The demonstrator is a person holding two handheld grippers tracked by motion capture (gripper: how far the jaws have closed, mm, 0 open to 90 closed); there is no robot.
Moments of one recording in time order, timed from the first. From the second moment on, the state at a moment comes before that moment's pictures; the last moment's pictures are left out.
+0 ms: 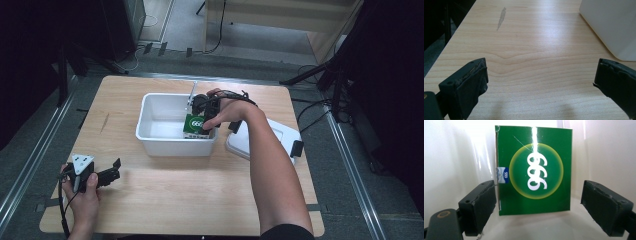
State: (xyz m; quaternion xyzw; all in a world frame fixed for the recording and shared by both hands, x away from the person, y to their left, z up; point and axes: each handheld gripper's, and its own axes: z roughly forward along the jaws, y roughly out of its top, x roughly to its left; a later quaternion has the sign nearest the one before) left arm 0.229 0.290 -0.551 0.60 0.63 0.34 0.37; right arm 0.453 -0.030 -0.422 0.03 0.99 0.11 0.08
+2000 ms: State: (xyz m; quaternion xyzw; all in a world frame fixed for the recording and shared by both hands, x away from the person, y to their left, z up) left arm 0.228 0.287 -0.551 0.61 0.62 0.35 0.36; right arm 0.422 -0.187 -0.368 0.15 0.97 0.12 0.14
